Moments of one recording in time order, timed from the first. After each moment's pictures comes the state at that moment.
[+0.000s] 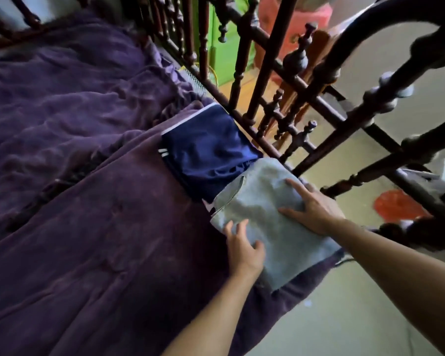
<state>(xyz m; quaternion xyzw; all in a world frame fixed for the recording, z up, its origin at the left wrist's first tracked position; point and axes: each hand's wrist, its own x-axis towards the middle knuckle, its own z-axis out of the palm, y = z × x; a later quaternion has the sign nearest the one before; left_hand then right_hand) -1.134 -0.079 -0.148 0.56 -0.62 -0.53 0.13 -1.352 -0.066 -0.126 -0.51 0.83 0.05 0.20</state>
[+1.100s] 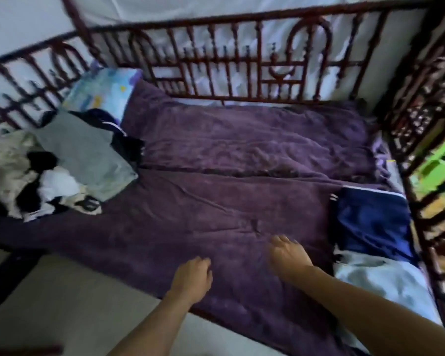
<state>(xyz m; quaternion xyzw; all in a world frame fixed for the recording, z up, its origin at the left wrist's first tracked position) -0.843 0.114 -0.005 0.81 -0.56 -0.16 -0.05 -1.054 -0.033 -0.011 -0.92 0.36 0.11 0.09</state>
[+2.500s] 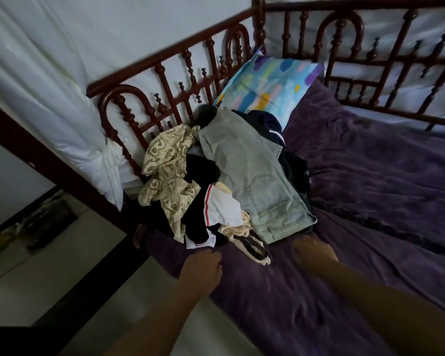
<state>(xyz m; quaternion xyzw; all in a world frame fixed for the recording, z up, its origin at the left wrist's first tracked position) -0.127 0.233 0.027 0.88 -0.45 -0.15 -0.06 -0.290 -0.015 -0.052 -0.93 0.30 0.16 0.14</state>
